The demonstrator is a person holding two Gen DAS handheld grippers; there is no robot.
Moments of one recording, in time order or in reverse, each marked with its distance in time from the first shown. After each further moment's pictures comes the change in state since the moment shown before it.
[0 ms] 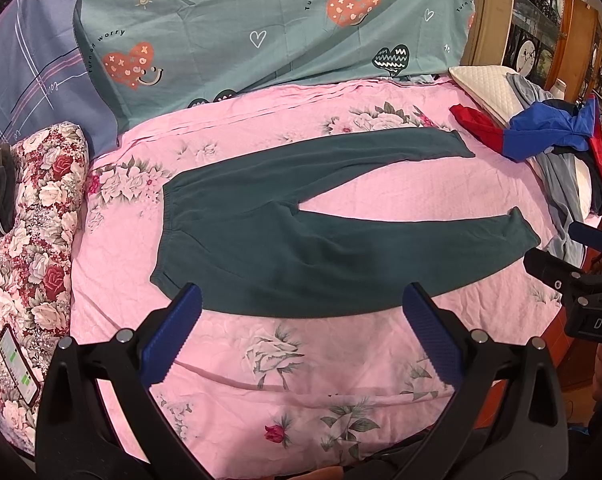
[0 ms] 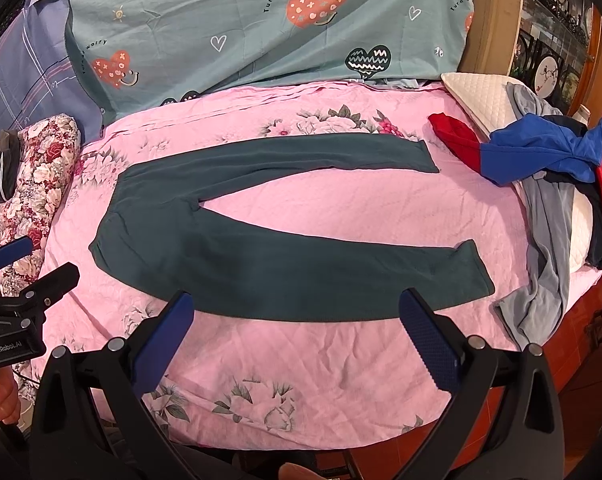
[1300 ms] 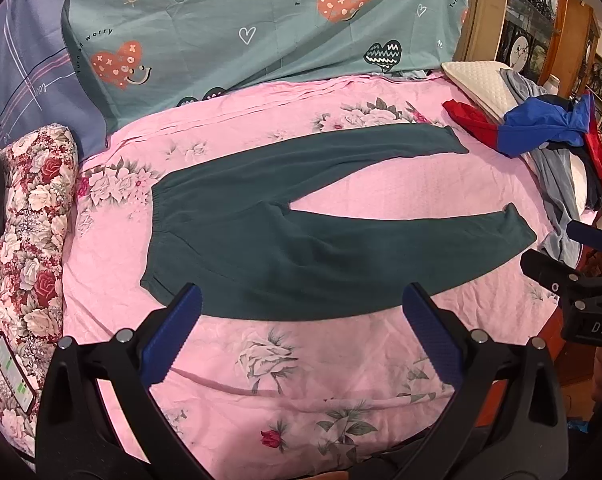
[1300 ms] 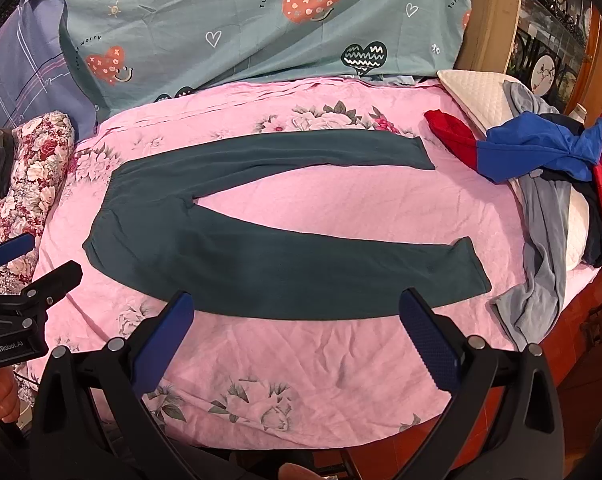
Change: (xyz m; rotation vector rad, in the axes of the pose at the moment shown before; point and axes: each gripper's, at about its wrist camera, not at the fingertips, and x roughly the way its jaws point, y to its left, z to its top) left arm 0.009 -0.005 0.001 0.011 0.008 -0.027; right arm 0.005 0.000 0.003 -0.001 0.016 -0.019
